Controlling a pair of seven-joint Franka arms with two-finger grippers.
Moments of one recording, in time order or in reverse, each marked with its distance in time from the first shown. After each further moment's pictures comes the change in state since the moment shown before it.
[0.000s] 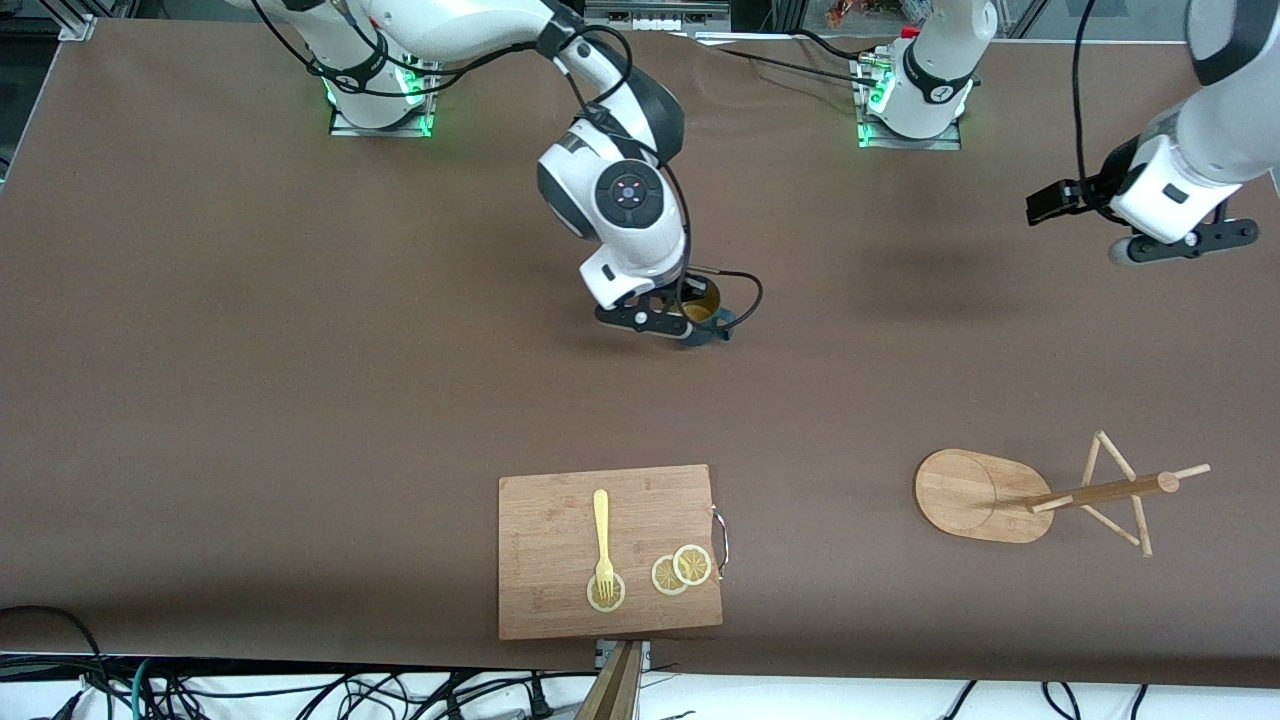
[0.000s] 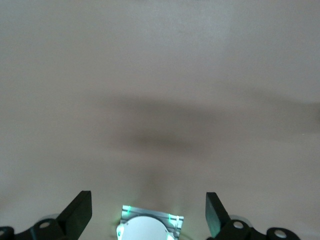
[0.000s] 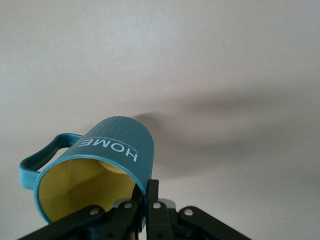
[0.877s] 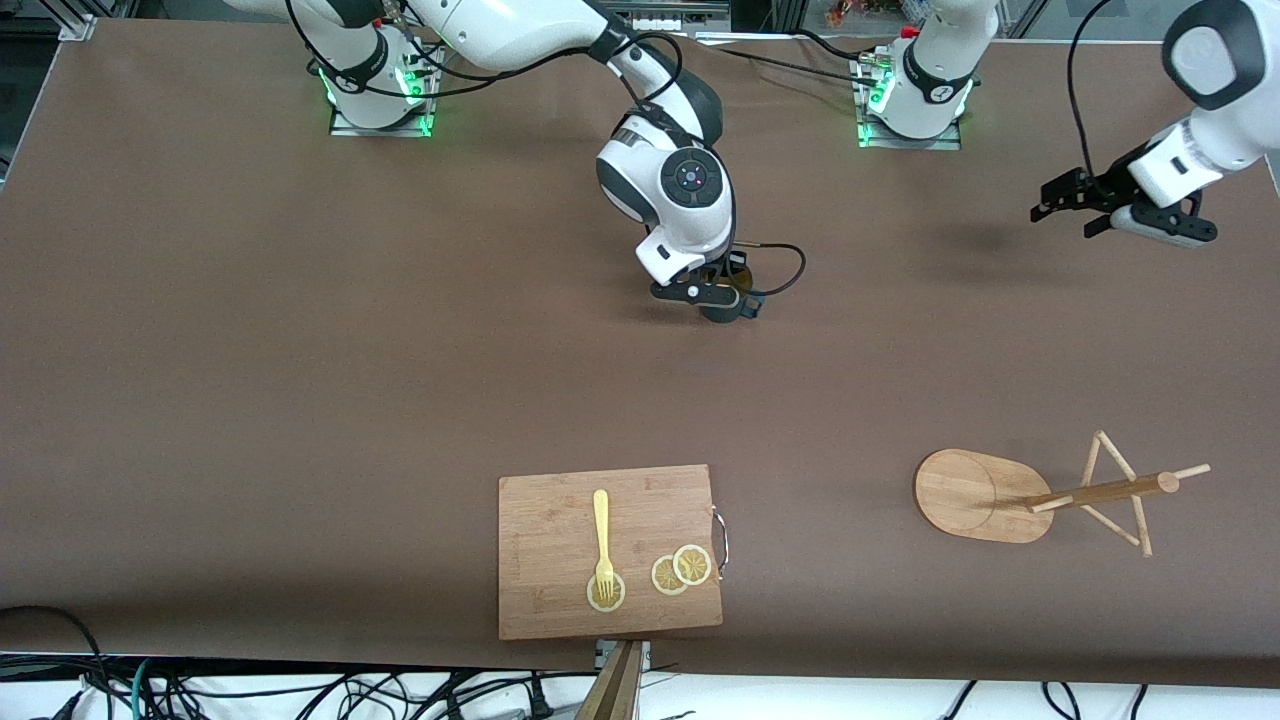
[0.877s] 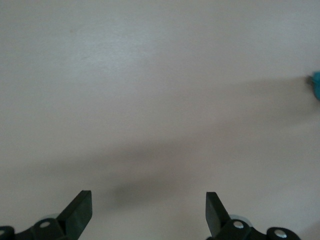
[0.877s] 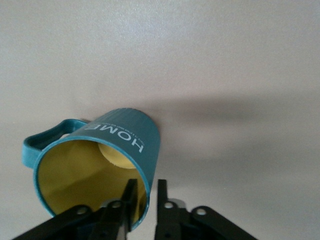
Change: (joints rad) left arm 0.393 -0.124 0.028 -0.507 -0.352 0.432 0.957; right arm 0.109 0.091 -0.005 0.013 0.000 0.074 0.006
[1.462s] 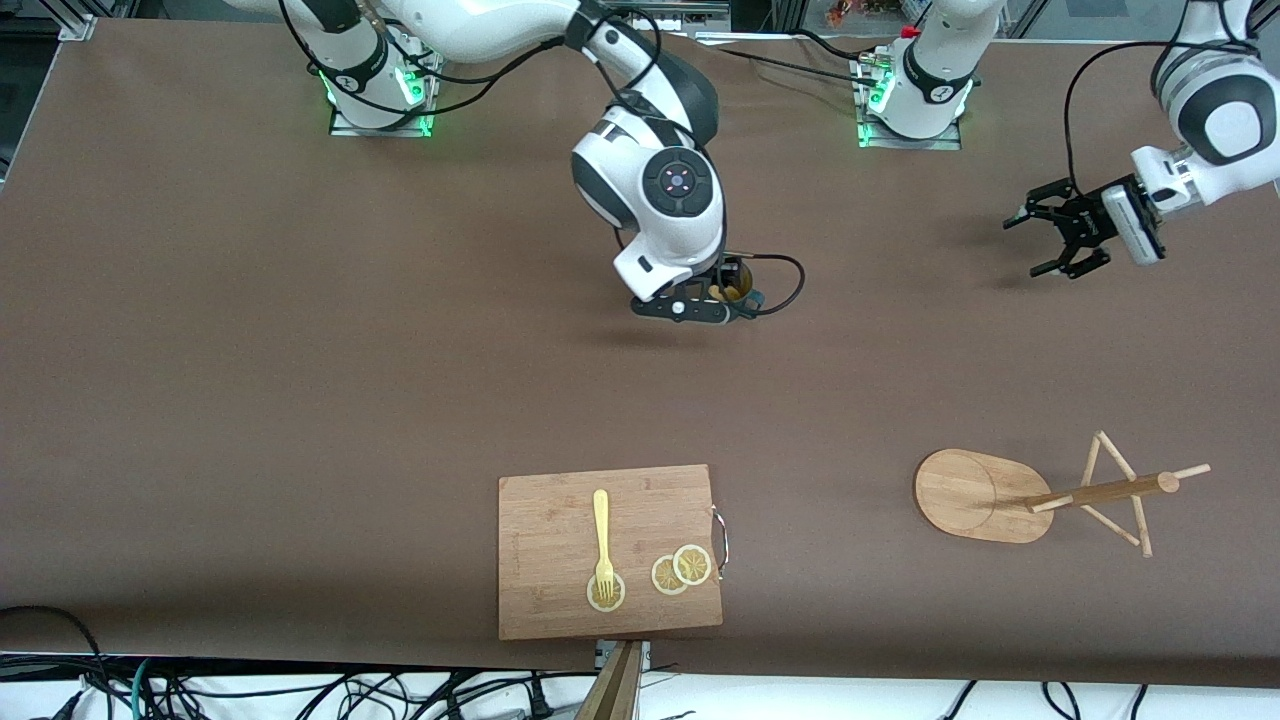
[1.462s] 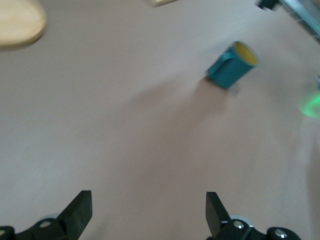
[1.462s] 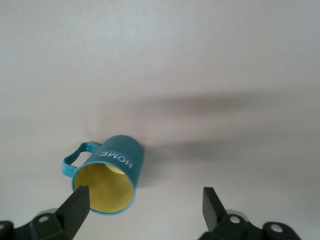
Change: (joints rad) left arm 0.152 0.329 -0.005 -0.011 -0.490 -0.058 1.148; right arm -0.097 -0.032 -0.022 0.252 0.000 -0.347 -0.112
